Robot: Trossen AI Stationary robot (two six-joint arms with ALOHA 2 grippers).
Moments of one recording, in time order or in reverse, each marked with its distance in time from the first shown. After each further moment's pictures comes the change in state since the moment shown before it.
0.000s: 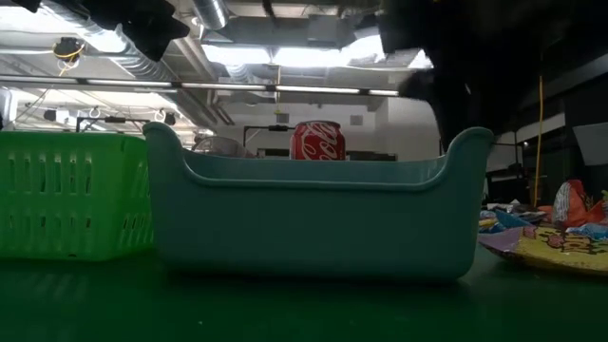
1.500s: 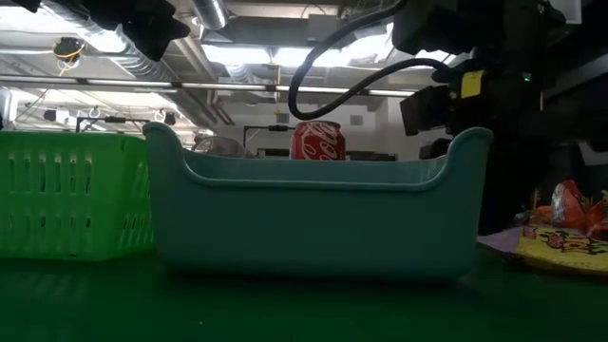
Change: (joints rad) left arm 0.000 0.000 0.000 0.000 -0.004 0.000; right arm 0.000 -0.001 -0.305 0.329 0.008 0.073
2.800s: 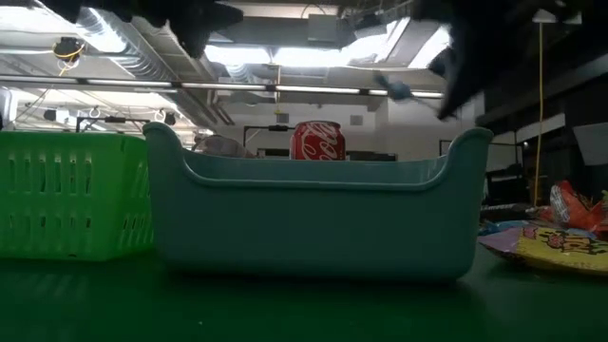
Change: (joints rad) left arm 0.000 0.283 -0.001 0.444 -0.002 0.003; right arm 0.000 -0.354 -0.001 -0.010 0.171 0.104
